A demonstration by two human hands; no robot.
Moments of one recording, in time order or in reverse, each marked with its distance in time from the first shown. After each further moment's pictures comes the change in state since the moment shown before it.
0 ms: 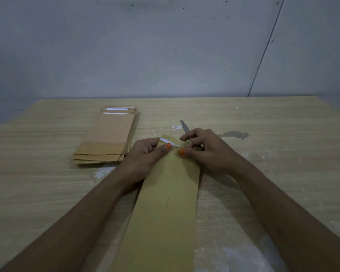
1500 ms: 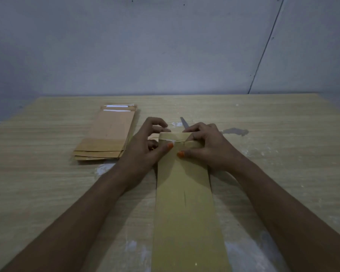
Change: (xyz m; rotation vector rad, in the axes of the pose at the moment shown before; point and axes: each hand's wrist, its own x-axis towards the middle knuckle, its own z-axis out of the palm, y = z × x) left_hand 0.001 -0.004 -0.007 0.297 0.055 0.305; right_hand 0.000 -0.004 -0.004 -0.267 0.031 0.030
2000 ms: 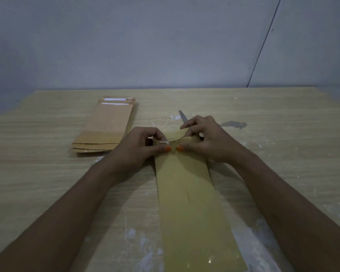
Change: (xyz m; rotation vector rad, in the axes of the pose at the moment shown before) left_hand -0.002 0.010 -0.007 -0.060 -0.165 -0.185; right_hand -0.002 -0.003 -0.005 -0.034 -0.034 -0.091
